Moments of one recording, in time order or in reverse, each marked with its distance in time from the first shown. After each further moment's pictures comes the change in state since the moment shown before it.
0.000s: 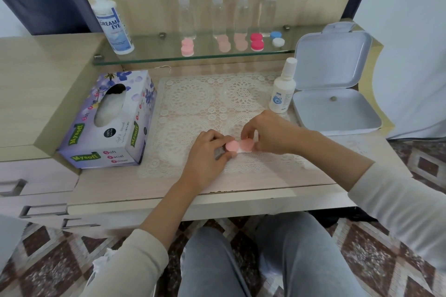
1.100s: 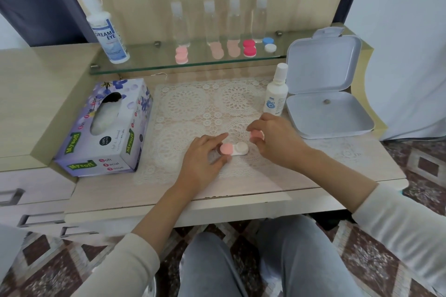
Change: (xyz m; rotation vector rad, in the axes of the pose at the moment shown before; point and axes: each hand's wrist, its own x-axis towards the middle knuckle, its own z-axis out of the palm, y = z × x) left_hand 0.000 0.003 -0.002 -0.034 -0.020 -0.050; right_hand -0.019 0.008 0.012 0.050 0.296 0.134
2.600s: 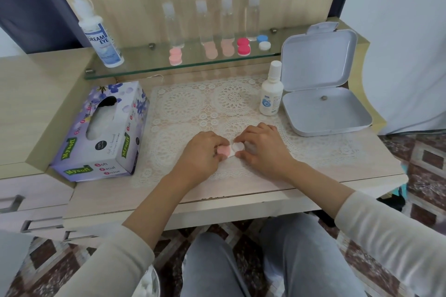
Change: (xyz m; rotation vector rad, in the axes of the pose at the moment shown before) left_hand 0.020 0.026 -0.016 0.259 -0.227 -0.006; right_hand -0.005 0.009 0.041 0.143 0.154 -0.098
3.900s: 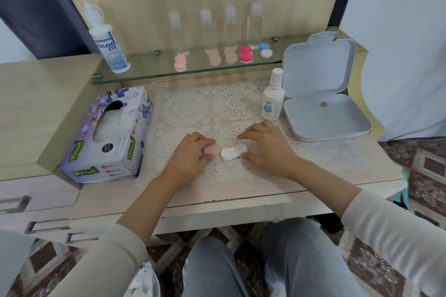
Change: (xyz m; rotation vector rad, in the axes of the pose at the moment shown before) left_hand -0.001 -0.043 0.003 -0.045 0.088 0.054; right_hand 0.007 0.003 -0.011 -0.025 -0.060 -0.005
